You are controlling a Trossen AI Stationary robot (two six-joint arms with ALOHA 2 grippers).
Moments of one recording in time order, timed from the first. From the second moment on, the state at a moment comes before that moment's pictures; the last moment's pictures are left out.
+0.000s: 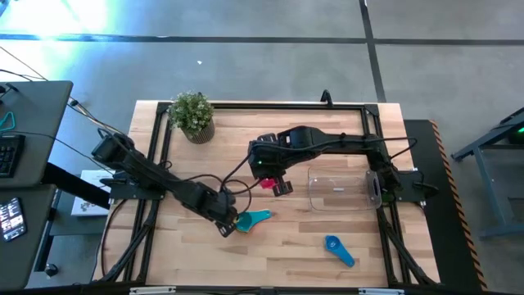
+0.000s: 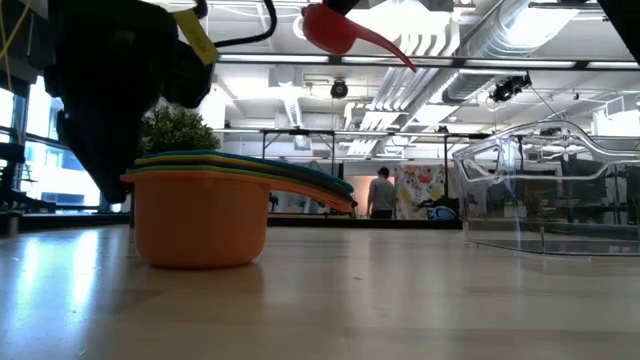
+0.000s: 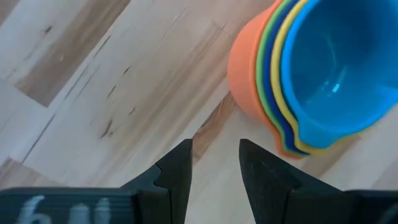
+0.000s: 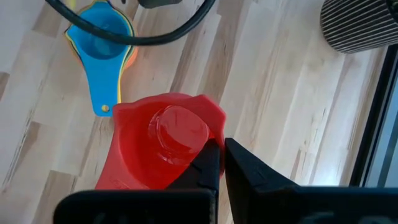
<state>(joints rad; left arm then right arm) -0.43 1.62 0.98 -0.64 -0.07 -1.12 0.09 2.08 2.36 -1.44 0.11 -0.29</state>
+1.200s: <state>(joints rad) -0.36 1.73 0.98 -0.34 -0.06 -1.08 0.09 2.09 2.36 -1.44 0.11 -0.29</state>
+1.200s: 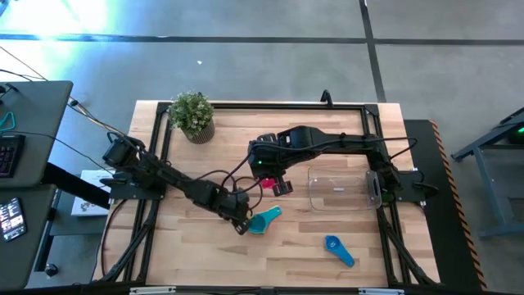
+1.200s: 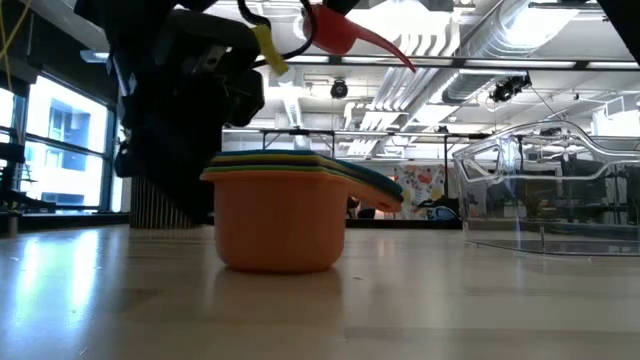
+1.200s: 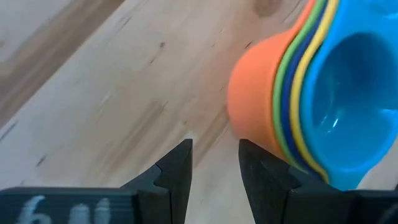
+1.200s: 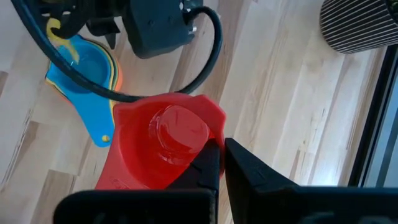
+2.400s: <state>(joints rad) -0.31 1.08 1.02 -0.64 -0.14 -1.08 0.15 2.09 2.32 -1.31 -0.07 -0.55</state>
